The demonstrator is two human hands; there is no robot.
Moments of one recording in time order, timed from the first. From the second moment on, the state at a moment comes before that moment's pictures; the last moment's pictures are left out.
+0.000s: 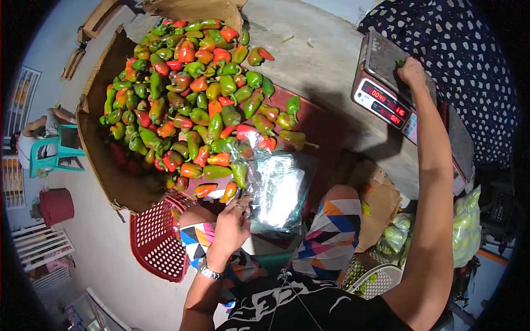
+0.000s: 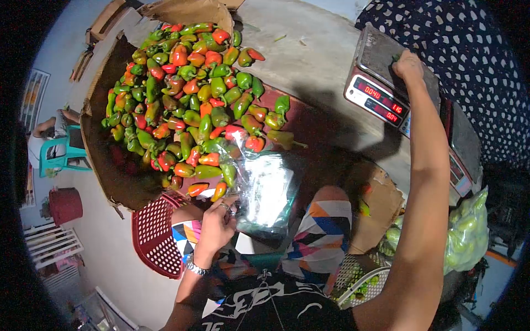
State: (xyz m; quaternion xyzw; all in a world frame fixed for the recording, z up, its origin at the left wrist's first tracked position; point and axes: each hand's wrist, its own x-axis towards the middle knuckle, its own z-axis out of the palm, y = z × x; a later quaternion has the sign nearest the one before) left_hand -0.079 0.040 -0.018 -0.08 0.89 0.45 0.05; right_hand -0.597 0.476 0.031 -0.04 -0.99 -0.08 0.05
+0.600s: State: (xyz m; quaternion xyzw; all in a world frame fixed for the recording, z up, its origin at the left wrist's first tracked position) left_hand -0.076 0.029 0.000 -0.12 0.86 0.48 0.12; right_hand -0.573 0.316 0.065 0.15 -0.97 -0.03 0.19
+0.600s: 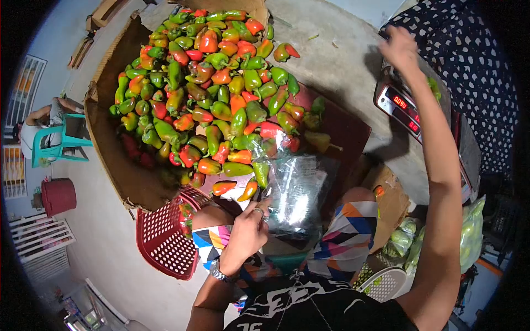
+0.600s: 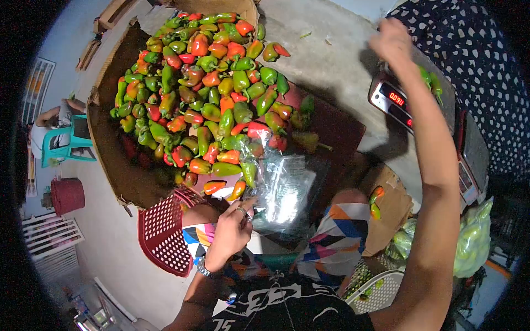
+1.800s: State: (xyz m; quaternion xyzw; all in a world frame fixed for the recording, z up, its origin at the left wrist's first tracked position) left_hand -0.063 0.021 -0.004 -0.03 0.88 0.47 0.09; right_hand -0.355 0.108 -0.041 0.08 0.11 -0.83 0.54
